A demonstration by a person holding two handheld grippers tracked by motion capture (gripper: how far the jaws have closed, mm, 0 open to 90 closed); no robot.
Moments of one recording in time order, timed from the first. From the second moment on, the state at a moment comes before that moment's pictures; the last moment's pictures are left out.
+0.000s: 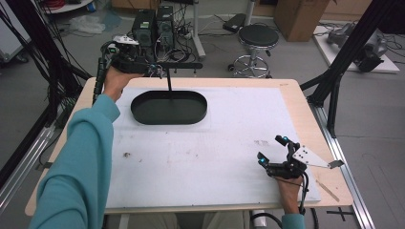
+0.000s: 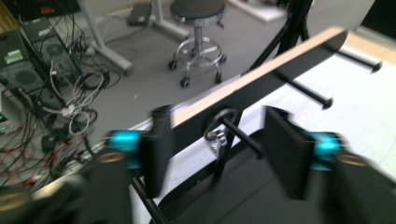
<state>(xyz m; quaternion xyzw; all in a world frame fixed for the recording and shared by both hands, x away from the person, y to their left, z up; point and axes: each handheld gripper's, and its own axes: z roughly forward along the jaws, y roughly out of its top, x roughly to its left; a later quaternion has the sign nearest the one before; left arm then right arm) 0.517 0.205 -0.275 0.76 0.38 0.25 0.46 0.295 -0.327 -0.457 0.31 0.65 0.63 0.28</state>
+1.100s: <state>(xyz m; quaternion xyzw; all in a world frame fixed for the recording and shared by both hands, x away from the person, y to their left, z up) 0.326 0.275 -0.400 0.66 0.28 0.28 0.64 0.294 -0.326 -0.456 0.31 0.66 0.63 0.28</state>
